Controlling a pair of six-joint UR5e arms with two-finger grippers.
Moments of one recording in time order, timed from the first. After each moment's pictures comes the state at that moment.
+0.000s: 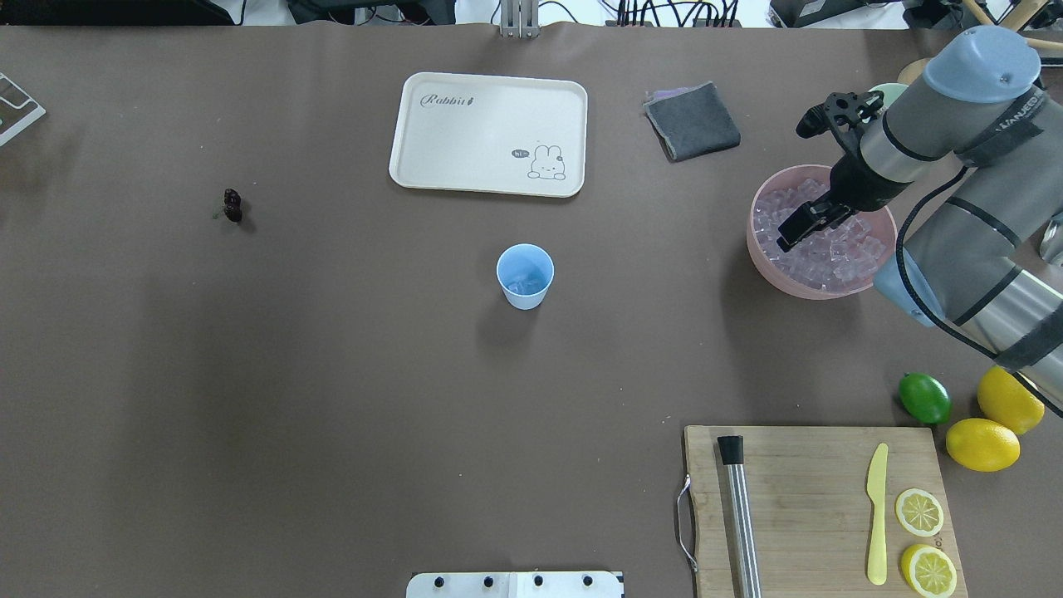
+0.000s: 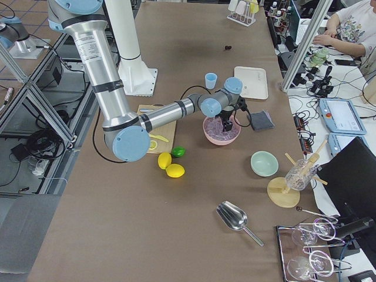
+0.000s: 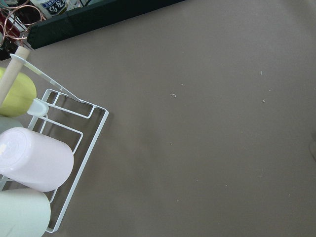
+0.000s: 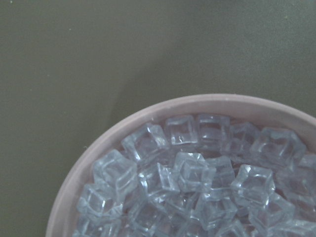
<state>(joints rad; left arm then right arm) -1.45 -1.73 -1.60 -1.88 -2.26 -0.12 0.96 -1.25 1.58 -1.34 2.29 0.33</state>
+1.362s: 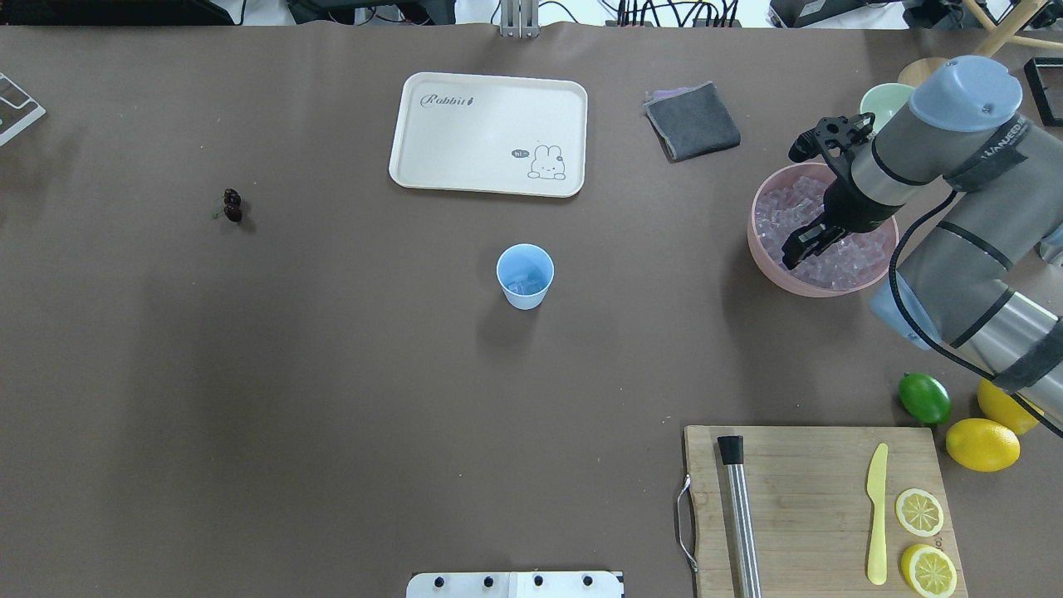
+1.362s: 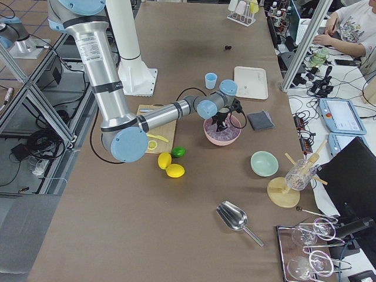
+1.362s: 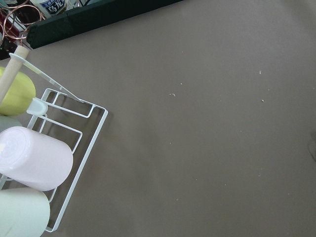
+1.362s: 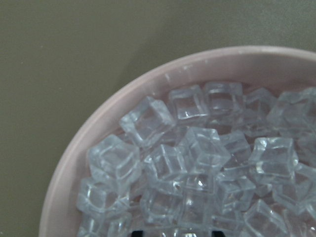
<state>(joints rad) -1.45 -1.72 -1.60 -1.89 -2.26 -0.12 0.92 -1.27 1.59 -1.33 2.25 0.33</state>
